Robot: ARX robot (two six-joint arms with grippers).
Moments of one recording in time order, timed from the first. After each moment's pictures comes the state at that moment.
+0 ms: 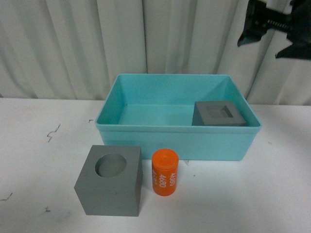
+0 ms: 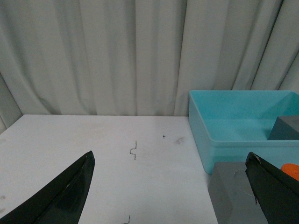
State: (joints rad) left arm 0.00 0.00 0.01 0.00 0.00 0.00; right arm 0.10 1.91 1.42 -0.09 -0.15 0.25
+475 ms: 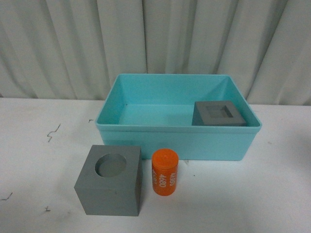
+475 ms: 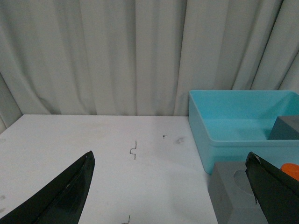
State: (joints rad) left arm 0.00 0.00 0.01 0.00 0.00 0.00; right arm 0.06 1.14 0.43 0.70 0.07 0.01
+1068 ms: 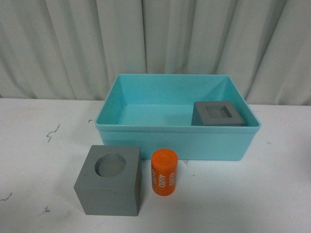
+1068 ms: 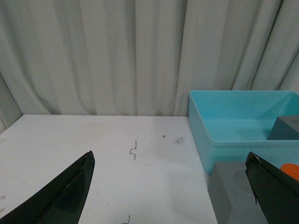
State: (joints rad) left arm 0.00 0.00 0.01 0.00 0.00 0.00; right arm -0.01 1.02 0.31 0.73 0.01 0.00
